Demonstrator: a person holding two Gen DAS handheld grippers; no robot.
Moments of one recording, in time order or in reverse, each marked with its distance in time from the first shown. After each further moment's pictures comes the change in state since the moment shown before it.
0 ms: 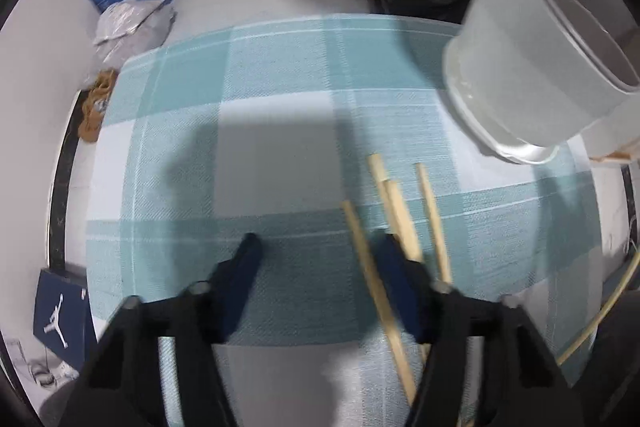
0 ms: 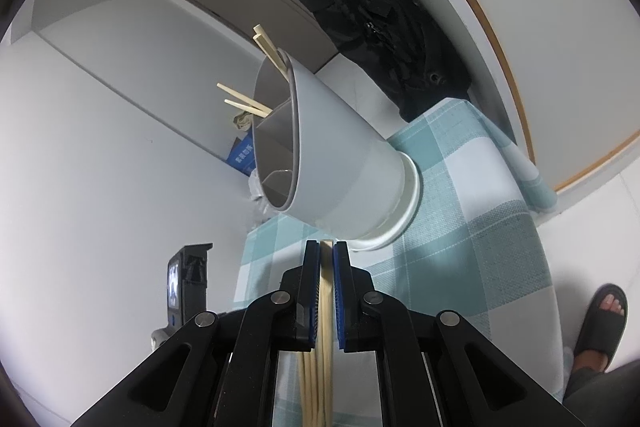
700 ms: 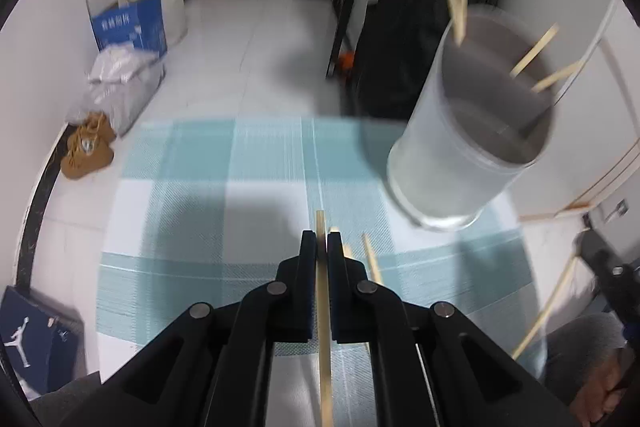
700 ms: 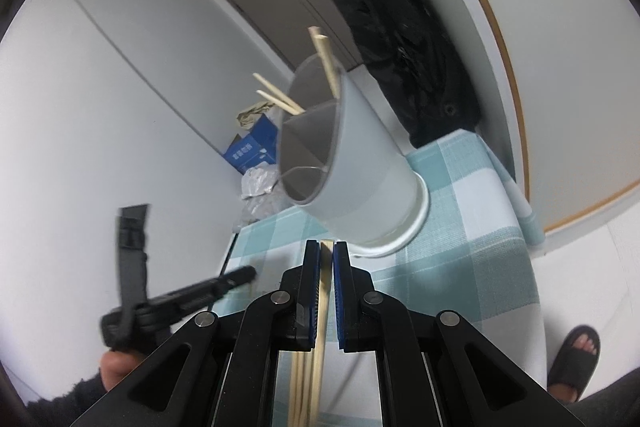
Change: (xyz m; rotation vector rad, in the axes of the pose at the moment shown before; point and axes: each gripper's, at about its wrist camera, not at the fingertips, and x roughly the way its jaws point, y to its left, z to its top) left arm -0.074 0.012 -0.022 -0.073 -0.341 -0.155; right arm -0.012 0.033 -0.017 -0.184 -0.069 -0.048
